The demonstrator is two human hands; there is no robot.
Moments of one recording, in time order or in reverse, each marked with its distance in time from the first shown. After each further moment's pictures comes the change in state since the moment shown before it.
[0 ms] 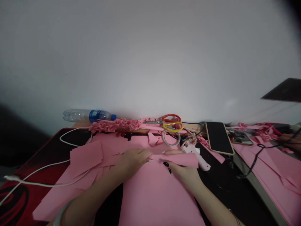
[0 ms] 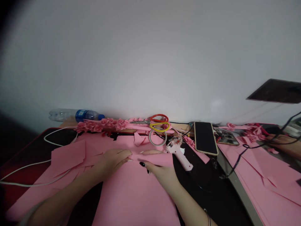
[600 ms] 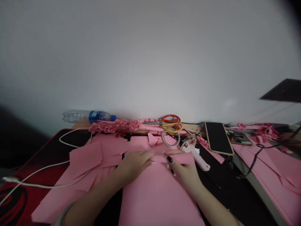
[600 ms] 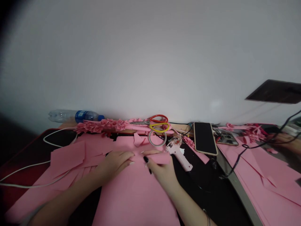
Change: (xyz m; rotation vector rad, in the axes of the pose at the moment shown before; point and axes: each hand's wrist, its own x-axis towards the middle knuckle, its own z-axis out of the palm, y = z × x) left_hand 0.003 0.006 0.003 -0.109 -0.126 -0.112; right_hand 0.002 0.003 0.003 0.075 0.102 -0.024
